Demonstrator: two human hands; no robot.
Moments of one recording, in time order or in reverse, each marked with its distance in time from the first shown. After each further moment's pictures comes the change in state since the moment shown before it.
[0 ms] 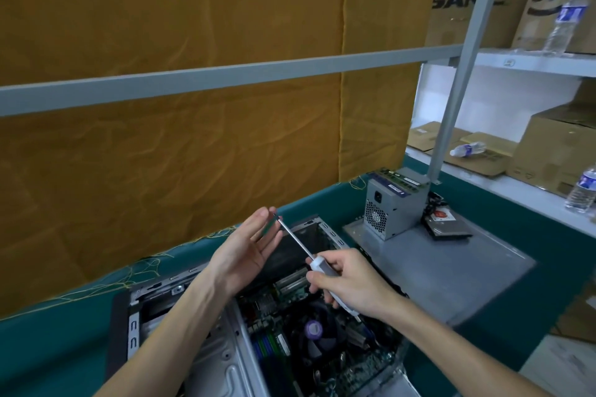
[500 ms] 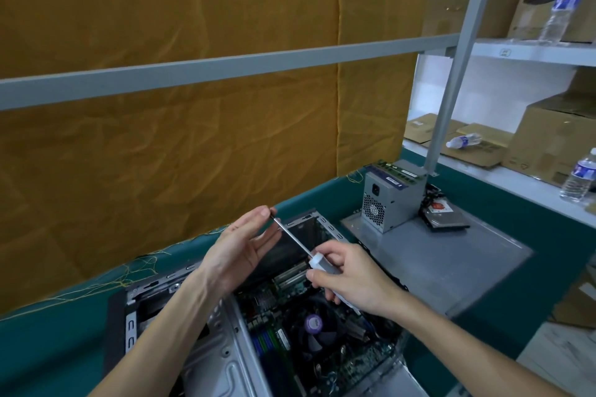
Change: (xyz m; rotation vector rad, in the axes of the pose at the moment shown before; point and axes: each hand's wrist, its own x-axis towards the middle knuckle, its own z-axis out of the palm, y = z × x) left_hand -0.007 0.004 -0.002 0.152 -0.077 0.016; right_hand -0.002 0.009 0.000 0.029 0.026 -0.029
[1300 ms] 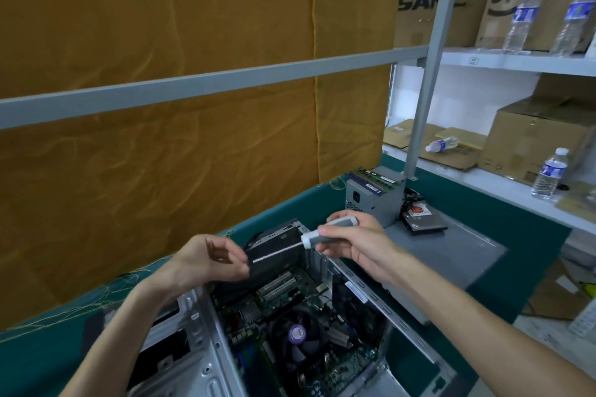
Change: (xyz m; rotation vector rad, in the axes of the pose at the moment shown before) left_hand -0.005 0.034 -0.038 0.966 -0.213 0.055; right_hand 0.023 -0.019 -0.061 0.617 0.176 0.228
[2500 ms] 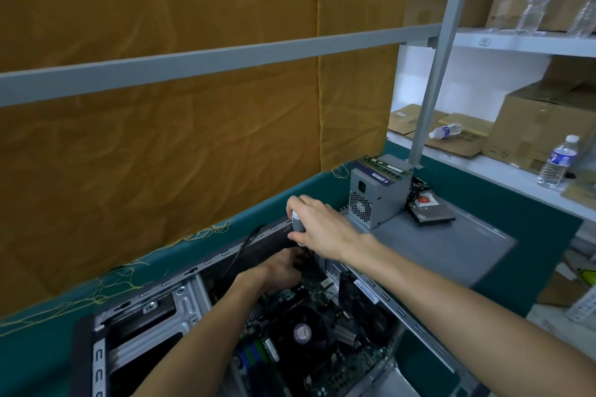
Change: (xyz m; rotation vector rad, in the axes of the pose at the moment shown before) left_hand 0.112 -0.057 0.100 0.554 -0.242 -0.270; right_hand 0.059 0.013 0.046 -1.464 -0.080 -0.485
